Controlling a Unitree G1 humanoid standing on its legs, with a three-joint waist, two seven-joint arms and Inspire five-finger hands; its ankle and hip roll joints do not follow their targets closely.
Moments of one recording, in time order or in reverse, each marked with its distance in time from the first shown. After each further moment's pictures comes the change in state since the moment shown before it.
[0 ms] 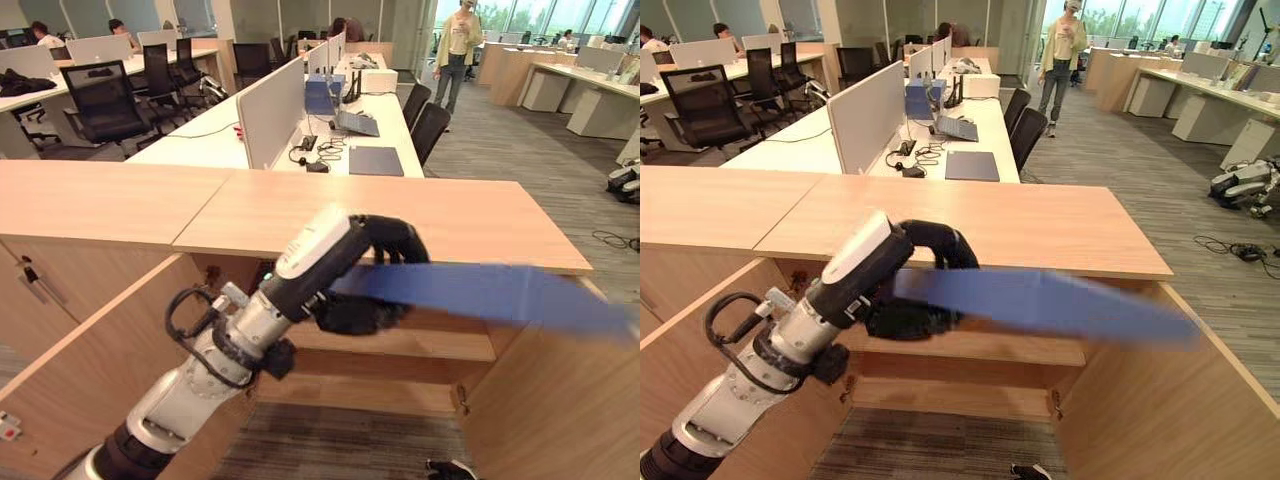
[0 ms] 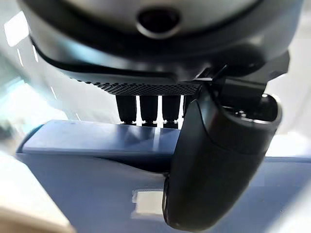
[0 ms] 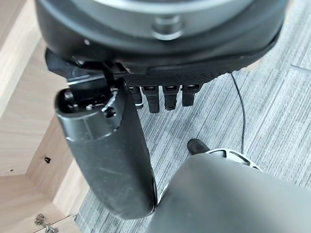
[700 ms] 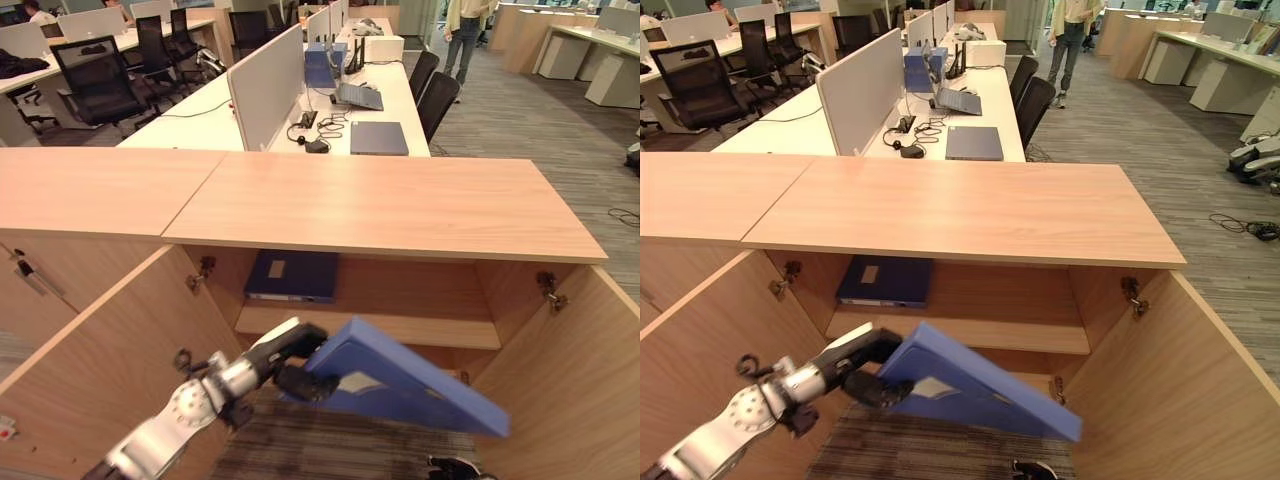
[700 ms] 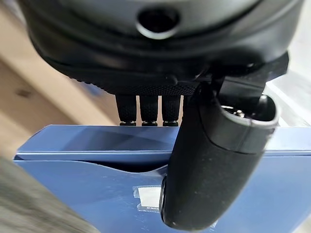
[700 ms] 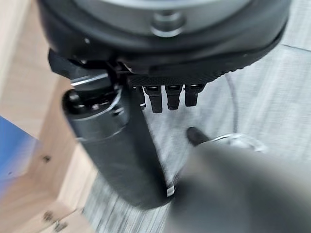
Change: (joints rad) left arm 0.290 0.148 -0.006 0.437 -0.126 0.252 -0.144; right arm -0.017 -0.006 -0.021 -0.072 0.086 0.006 0.050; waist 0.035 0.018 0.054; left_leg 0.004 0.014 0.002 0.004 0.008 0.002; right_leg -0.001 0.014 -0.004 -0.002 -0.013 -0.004
